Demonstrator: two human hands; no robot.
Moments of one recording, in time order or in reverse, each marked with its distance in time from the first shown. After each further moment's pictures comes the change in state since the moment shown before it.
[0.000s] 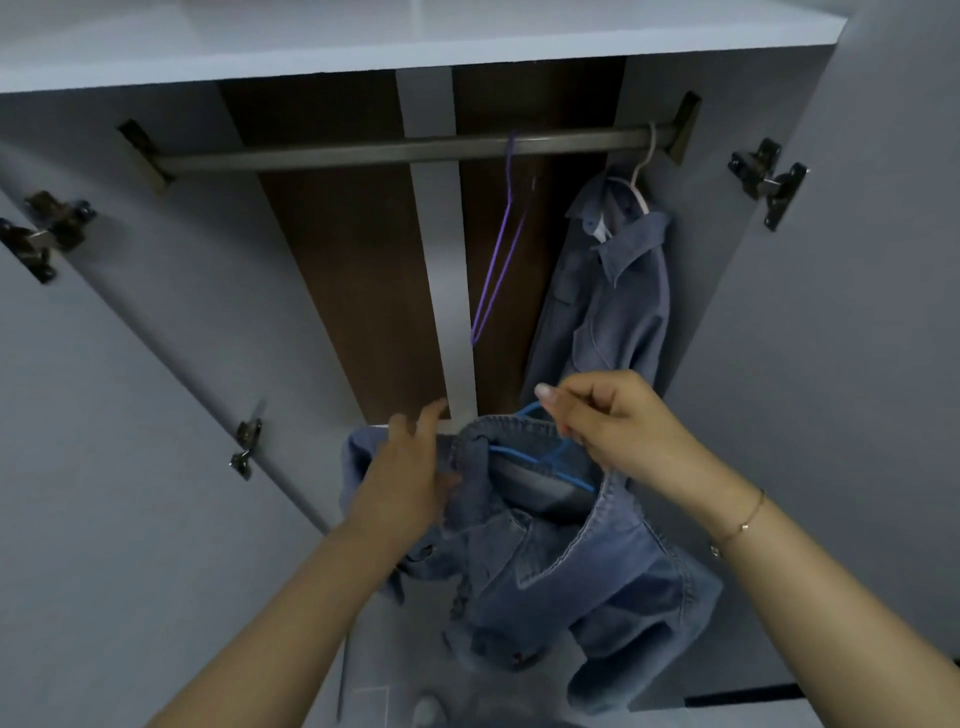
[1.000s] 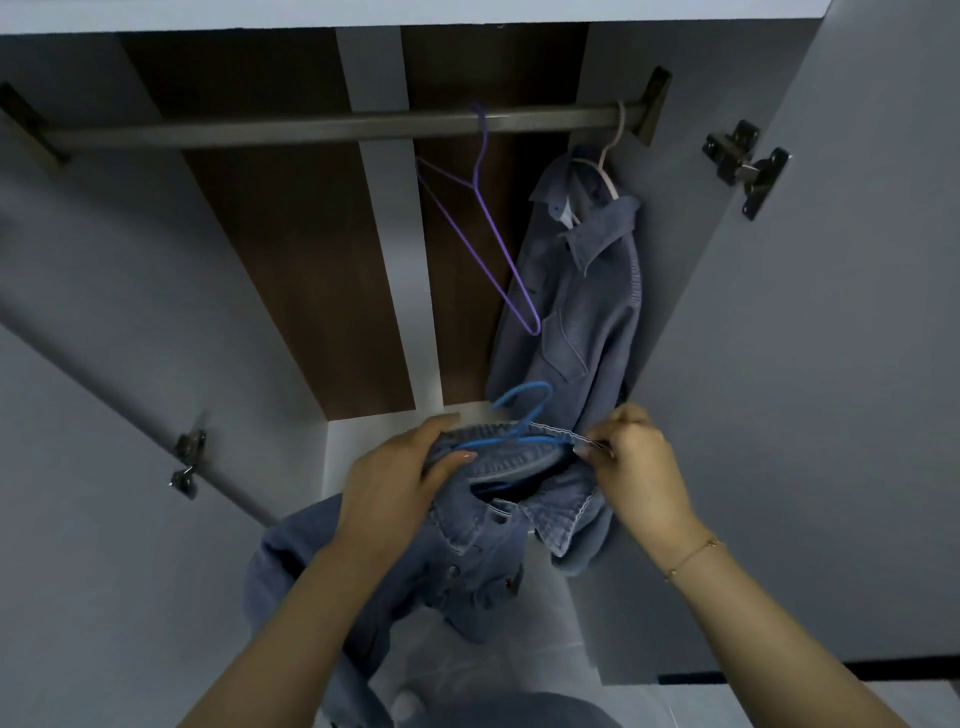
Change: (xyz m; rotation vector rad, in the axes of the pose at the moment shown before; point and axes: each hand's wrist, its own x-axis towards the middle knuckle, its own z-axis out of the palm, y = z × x) left_hand 0.024 0.003 0.012 -0.106 0.216 0.250; right_hand 0.000 0.099 0.001 -0.669 0.326 0.317
